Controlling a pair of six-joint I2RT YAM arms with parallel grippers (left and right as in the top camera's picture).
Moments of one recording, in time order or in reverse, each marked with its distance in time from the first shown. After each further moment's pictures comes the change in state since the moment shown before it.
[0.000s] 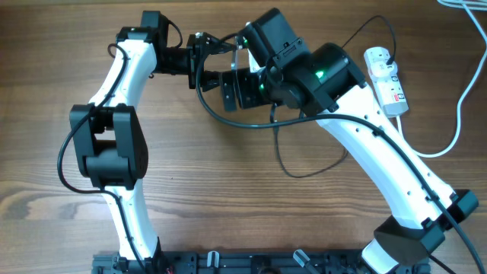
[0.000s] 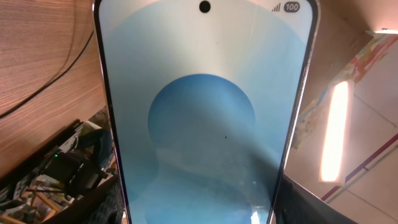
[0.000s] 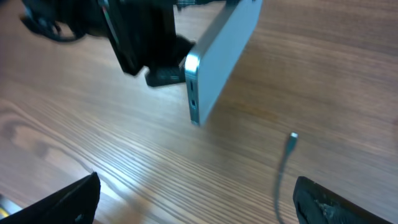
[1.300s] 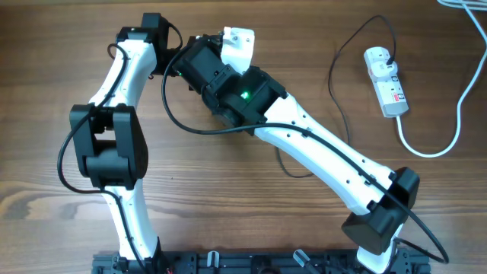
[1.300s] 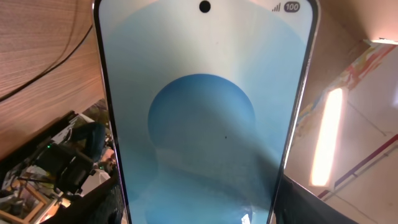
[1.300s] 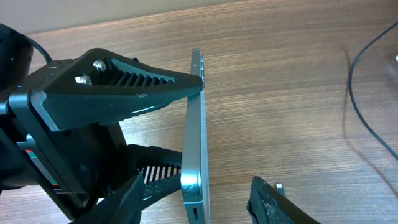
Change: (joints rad) left arm 0.000 0.000 0.000 -0.052 0.003 -0.006; right arm 0.194 0.170 0.000 0.171 0.634 0.377
